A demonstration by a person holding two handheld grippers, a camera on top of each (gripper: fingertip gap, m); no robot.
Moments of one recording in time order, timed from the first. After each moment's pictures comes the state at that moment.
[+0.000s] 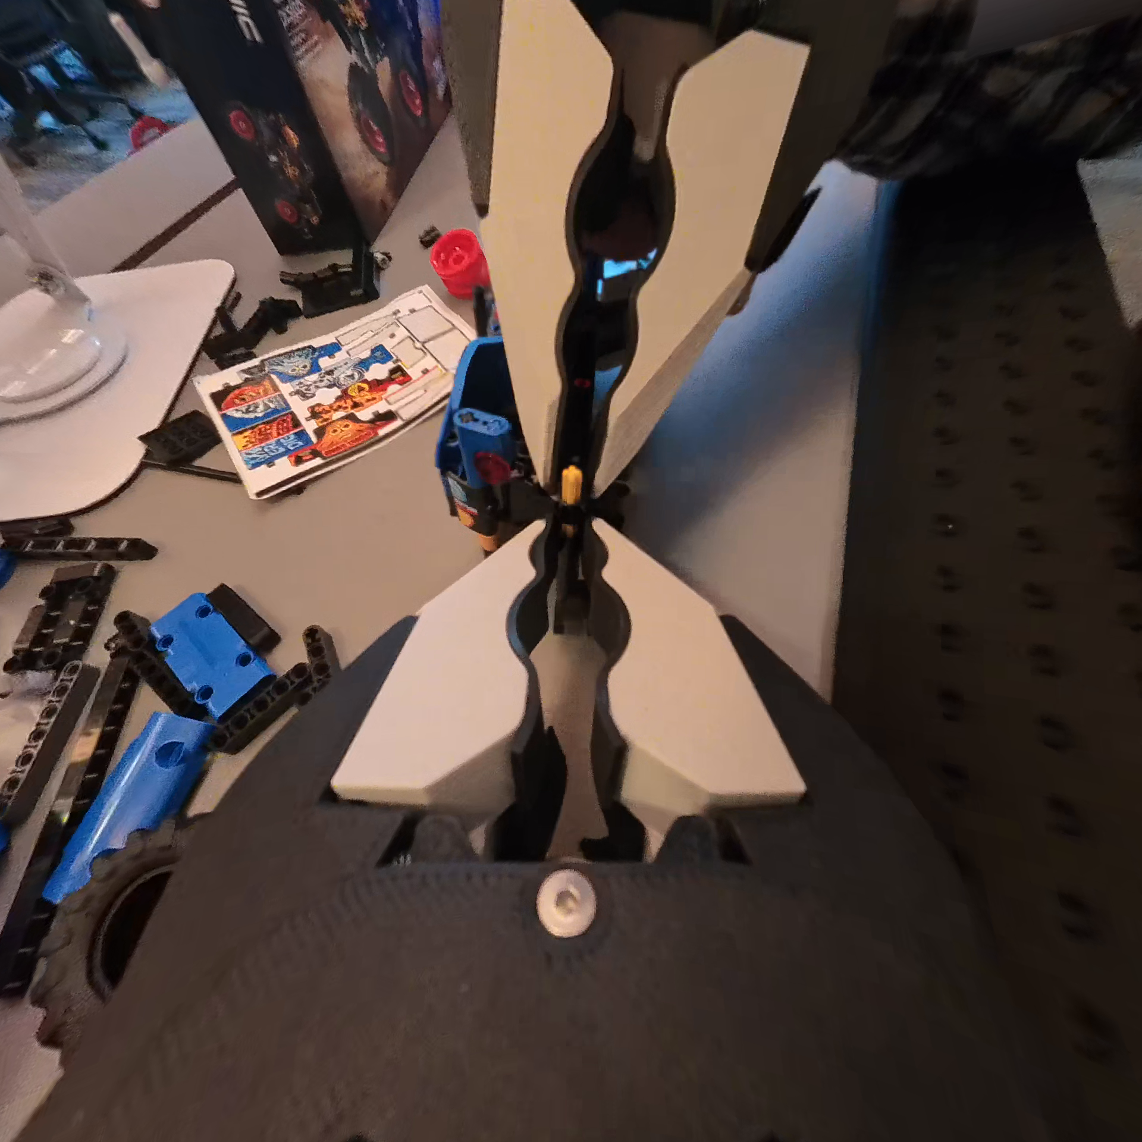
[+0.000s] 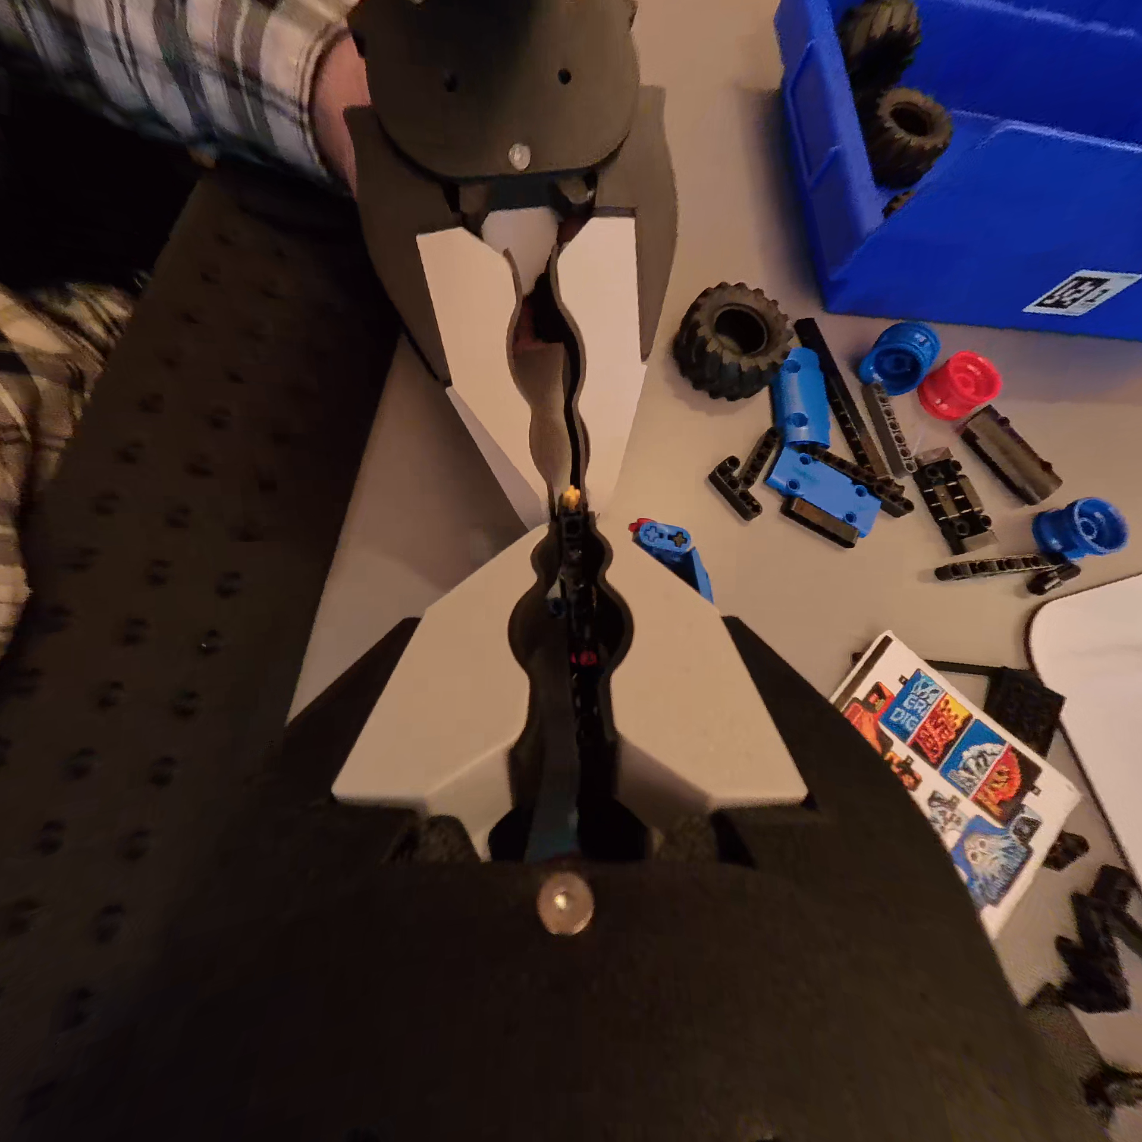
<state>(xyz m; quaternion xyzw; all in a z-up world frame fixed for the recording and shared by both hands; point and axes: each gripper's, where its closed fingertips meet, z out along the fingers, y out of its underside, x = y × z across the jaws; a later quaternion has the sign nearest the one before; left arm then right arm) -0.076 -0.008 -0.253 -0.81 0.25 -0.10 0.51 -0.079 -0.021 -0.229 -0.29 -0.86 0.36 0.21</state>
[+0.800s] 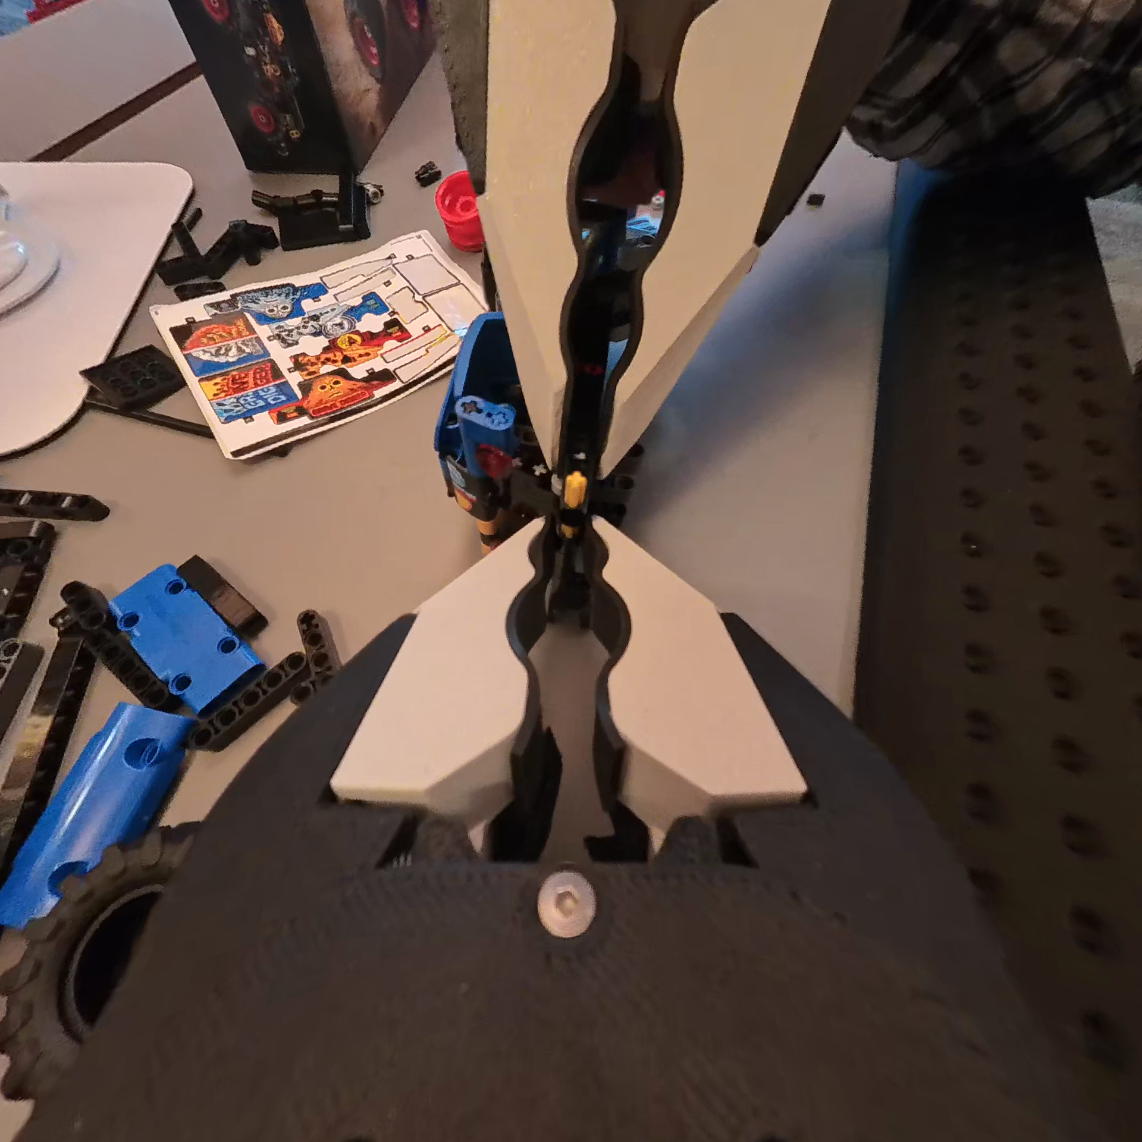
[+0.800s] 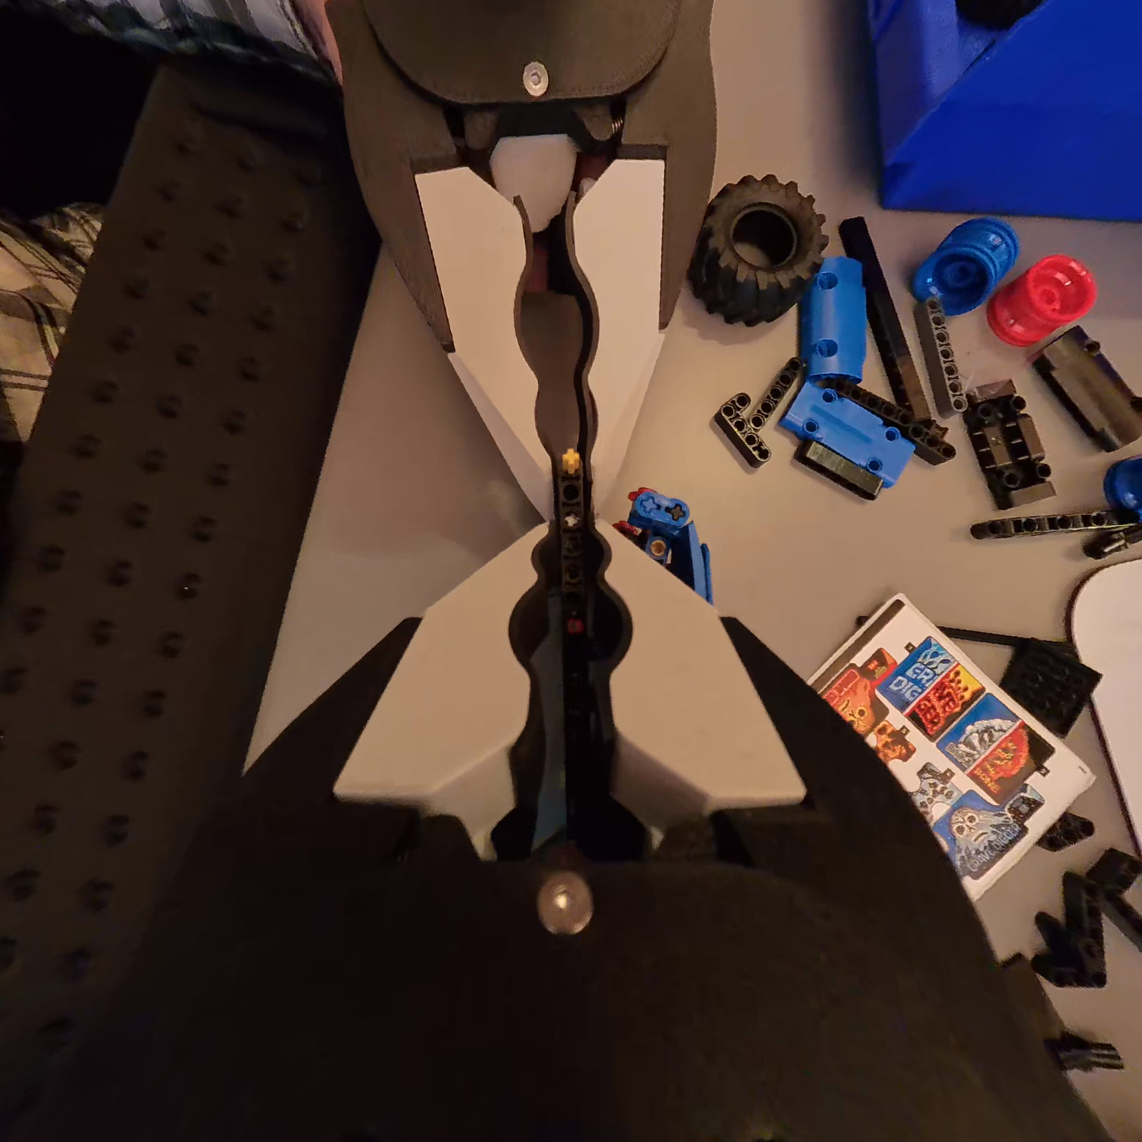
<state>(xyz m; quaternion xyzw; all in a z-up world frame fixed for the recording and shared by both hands) -0.085 0.002 -0.262 -0.84 0.22 -0.14 0.48 -0.084 -0.003 -0.244 -0.30 -0.89 0.32 0.14</state>
